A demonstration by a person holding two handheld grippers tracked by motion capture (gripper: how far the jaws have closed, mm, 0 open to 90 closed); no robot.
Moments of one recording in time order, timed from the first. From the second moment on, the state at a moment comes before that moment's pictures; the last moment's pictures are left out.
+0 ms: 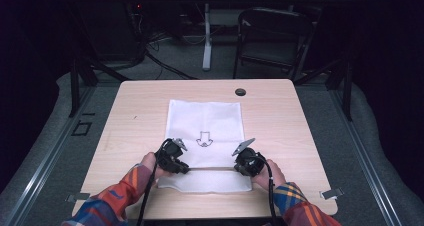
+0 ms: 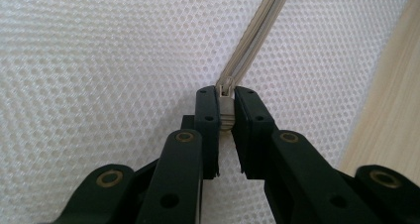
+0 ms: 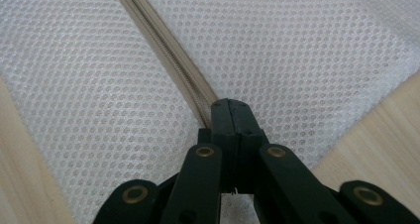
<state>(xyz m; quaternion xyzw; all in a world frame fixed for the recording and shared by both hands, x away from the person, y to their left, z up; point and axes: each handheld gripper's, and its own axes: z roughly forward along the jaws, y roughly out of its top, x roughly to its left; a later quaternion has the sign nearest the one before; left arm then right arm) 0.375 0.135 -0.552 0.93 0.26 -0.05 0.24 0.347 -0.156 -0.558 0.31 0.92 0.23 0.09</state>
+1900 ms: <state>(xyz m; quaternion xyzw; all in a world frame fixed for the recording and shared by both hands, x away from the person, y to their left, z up) 0.368 0.192 -0.544 0.91 0.33 -0.03 0.25 0.351 -0.165 -0.557 0.33 0.91 0.22 0.09</state>
